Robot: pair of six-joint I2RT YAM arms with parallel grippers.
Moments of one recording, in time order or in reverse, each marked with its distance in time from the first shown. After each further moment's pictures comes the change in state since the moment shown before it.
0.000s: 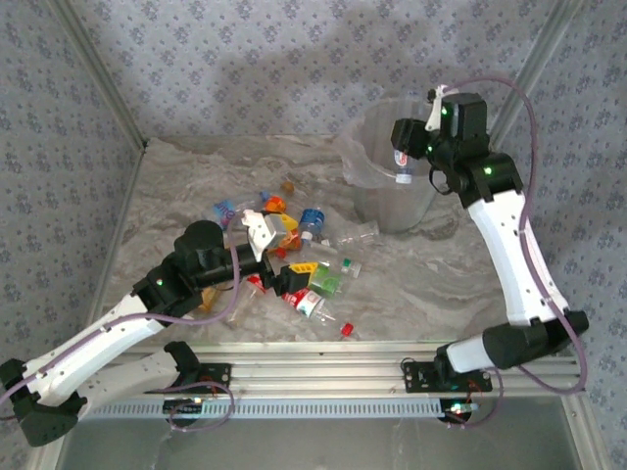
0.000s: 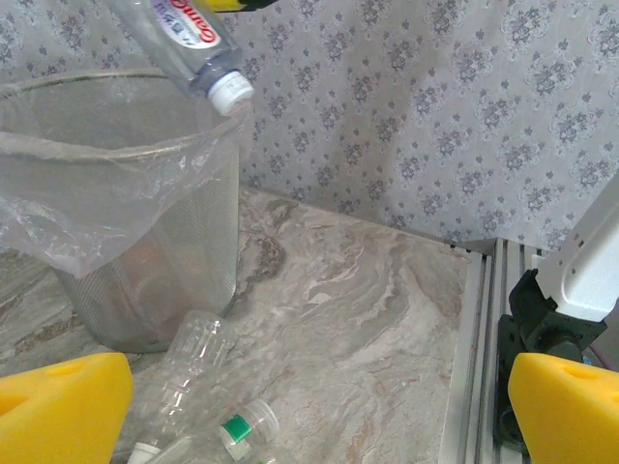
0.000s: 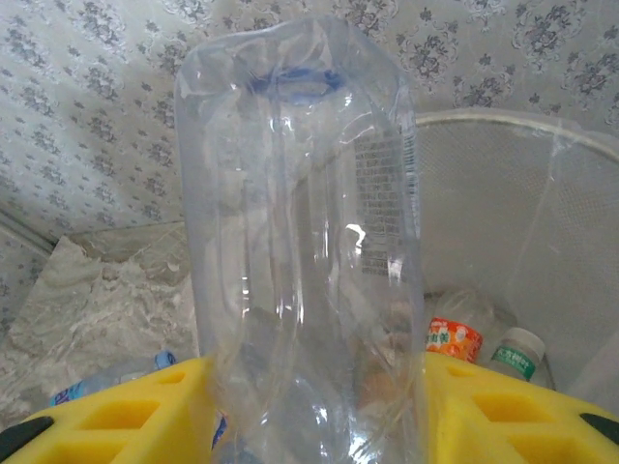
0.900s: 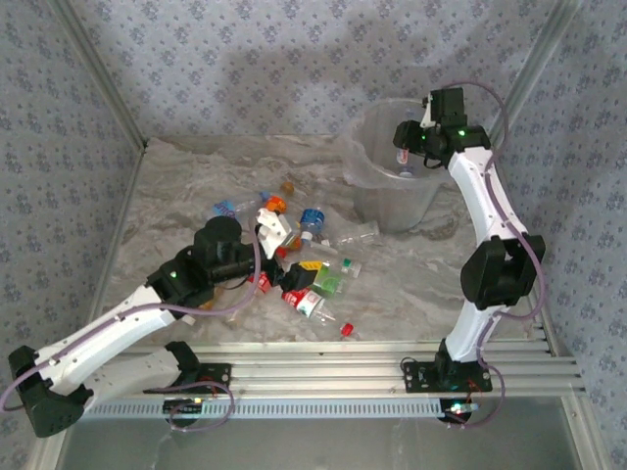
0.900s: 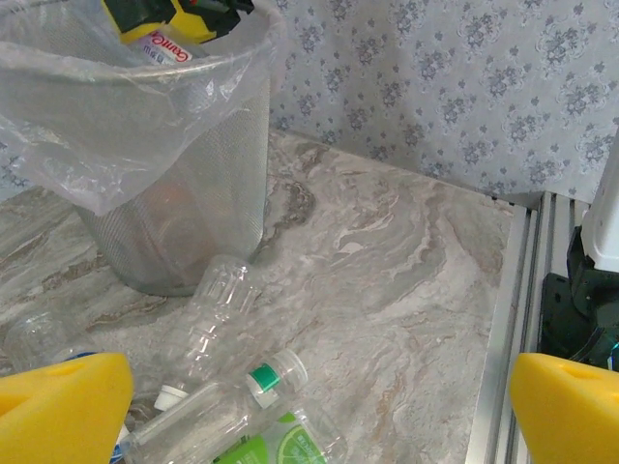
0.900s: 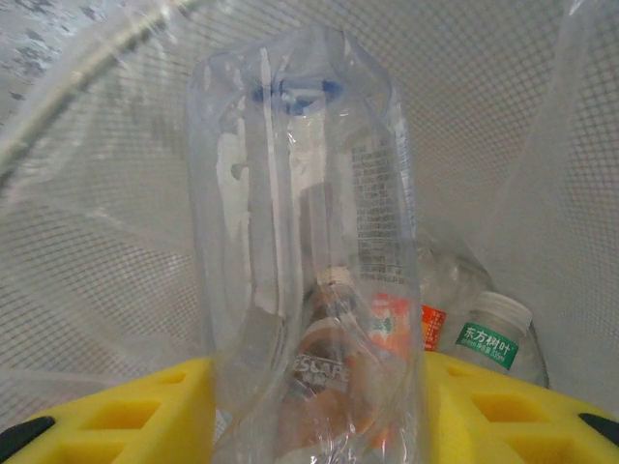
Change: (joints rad) left arm 0.001 0.088 0.017 -0.066 -0.067 0.034; right arm -0.150 0.367 0.080 -0.003 -0.100 0.020
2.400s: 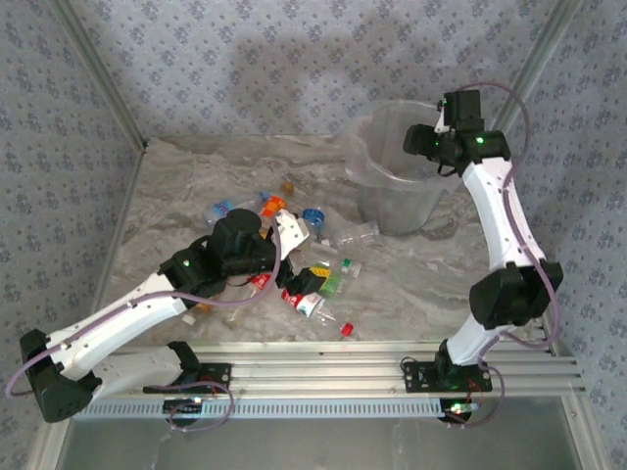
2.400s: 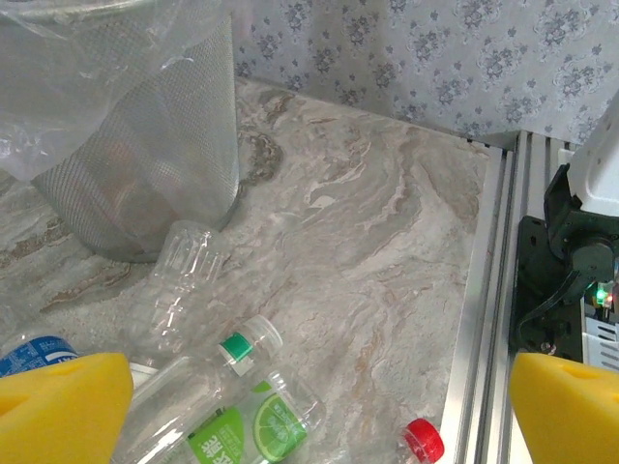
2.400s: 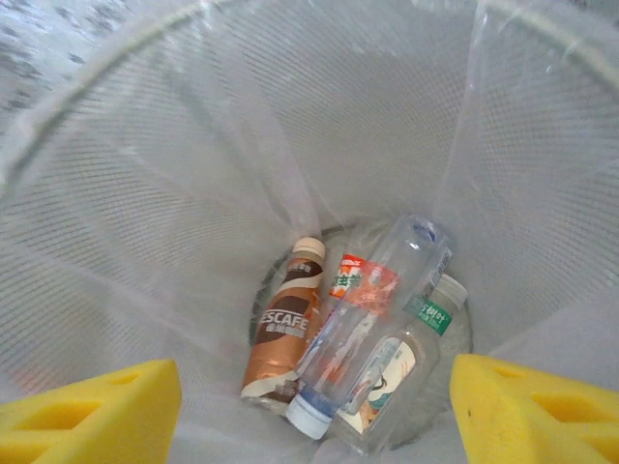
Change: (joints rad) left arm -0.028 0.101 0.091 -0.122 0.045 0.057; right arm -0.001 -0.190 -0.041 -0.130 0.097 -0.043
